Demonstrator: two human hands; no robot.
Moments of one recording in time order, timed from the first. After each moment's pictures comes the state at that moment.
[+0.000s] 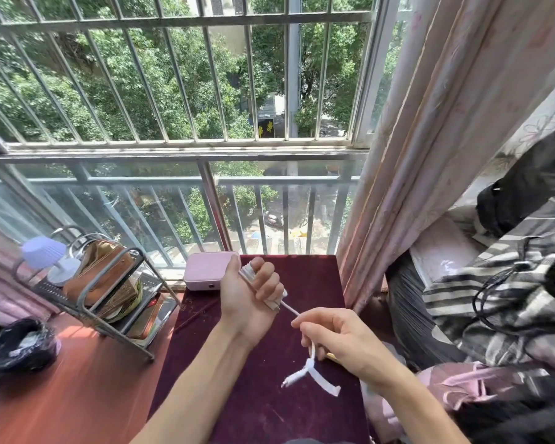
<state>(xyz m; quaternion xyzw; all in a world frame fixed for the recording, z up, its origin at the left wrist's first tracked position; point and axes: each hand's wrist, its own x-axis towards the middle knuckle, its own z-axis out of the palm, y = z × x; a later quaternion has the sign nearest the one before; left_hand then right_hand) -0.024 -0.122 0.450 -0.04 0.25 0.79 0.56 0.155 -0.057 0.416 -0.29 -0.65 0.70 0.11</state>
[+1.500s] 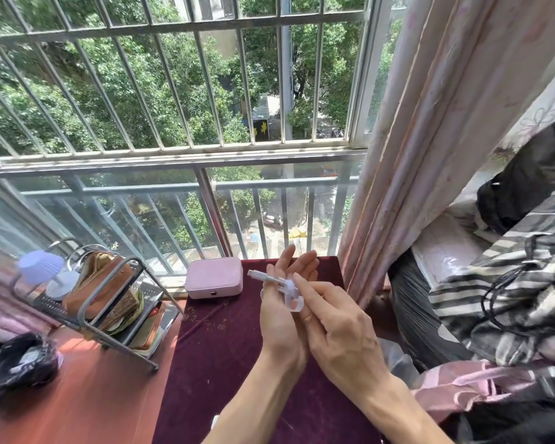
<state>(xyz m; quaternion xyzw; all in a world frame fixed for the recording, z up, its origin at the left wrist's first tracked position) 0.029 -0.108 0.461 0.04 0.40 0.80 0.45 0.126 -0.081 0.450 -0.26 -0.86 0.25 0.37</state>
